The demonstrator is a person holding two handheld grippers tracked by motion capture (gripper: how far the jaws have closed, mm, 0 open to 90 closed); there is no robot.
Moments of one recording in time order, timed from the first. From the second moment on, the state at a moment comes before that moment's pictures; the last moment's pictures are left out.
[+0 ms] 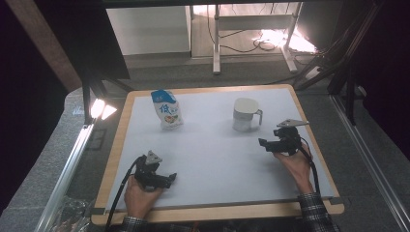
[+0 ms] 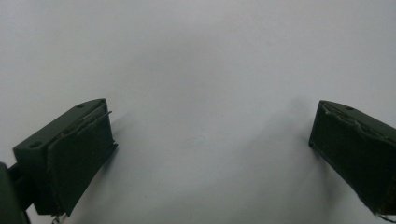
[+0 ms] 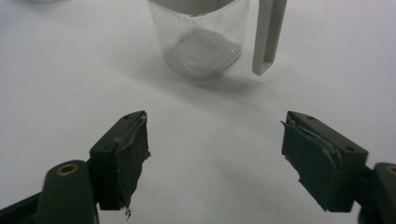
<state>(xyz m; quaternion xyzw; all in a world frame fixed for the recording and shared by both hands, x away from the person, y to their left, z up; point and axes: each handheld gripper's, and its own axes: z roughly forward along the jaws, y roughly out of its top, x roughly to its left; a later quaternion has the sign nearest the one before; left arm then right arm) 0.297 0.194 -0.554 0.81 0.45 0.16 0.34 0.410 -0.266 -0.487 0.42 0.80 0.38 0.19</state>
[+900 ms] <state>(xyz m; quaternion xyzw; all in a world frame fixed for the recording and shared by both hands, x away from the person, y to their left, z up) 0.297 0.194 -0.554 0.81 0.45 0.16 0.34 0.465 -0.246 -0.485 0.45 0.78 0.36 0.23</state>
